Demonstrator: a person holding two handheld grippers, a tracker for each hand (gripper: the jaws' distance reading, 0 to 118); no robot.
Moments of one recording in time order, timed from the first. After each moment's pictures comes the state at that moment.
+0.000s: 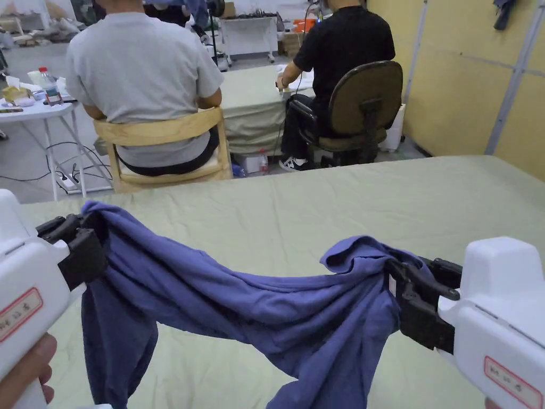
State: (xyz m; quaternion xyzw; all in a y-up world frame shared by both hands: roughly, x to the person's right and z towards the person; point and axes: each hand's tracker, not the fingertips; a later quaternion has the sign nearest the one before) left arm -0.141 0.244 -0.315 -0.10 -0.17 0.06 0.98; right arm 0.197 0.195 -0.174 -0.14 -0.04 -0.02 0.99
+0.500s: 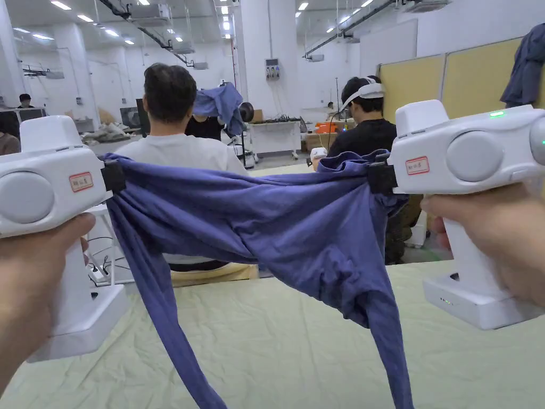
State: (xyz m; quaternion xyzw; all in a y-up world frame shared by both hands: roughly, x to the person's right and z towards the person) left arm -0.129 0.383 -0.477 -0.03 -0.12 0.04 0.99; right arm 0.243 0.385 -0.391 -0.14 -0.07 0.05 0.99
